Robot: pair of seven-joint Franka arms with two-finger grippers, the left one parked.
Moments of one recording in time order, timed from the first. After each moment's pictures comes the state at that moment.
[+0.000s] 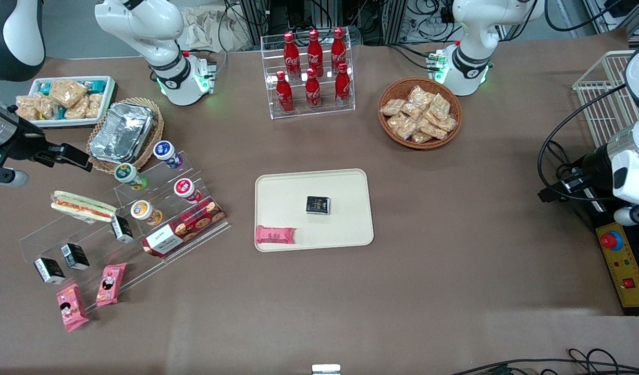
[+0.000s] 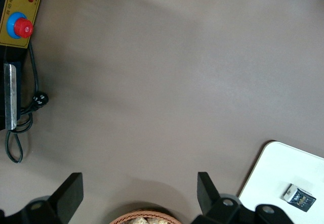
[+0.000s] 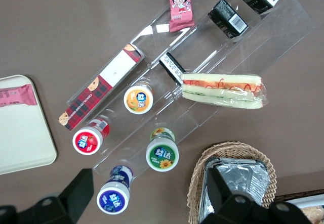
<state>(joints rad) -0.18 -0.11 0.09 -1.85 0.03 1.69 0.10</state>
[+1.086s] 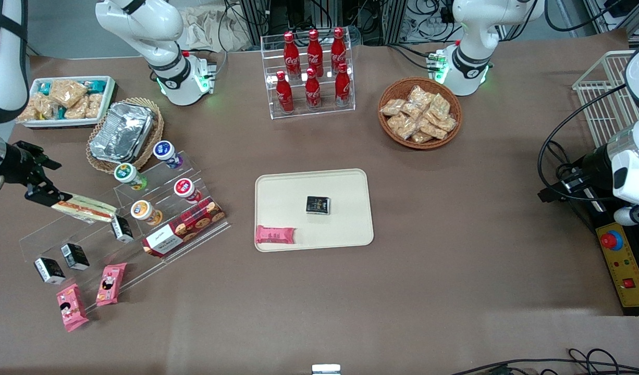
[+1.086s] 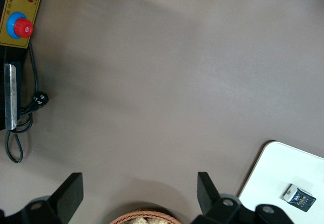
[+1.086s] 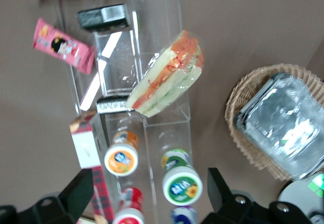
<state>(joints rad) -0.27 0.02 0.05 -1.85 0.06 1.78 0.96</state>
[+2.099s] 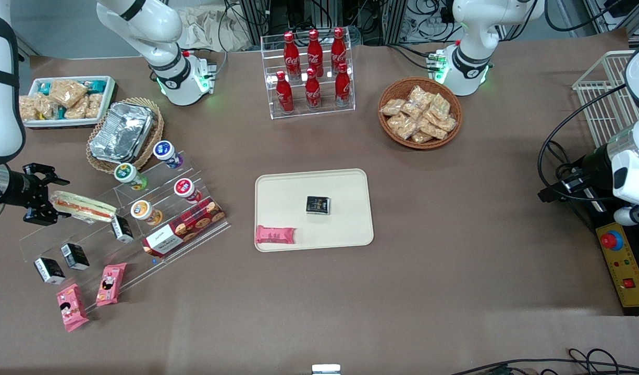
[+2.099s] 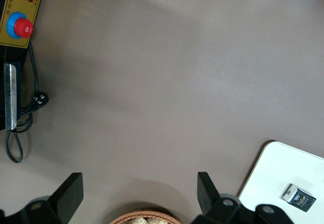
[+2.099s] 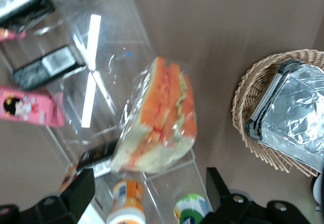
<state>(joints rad) -0.36 0.17 0.04 -1.86 0.06 1.87 1.09</state>
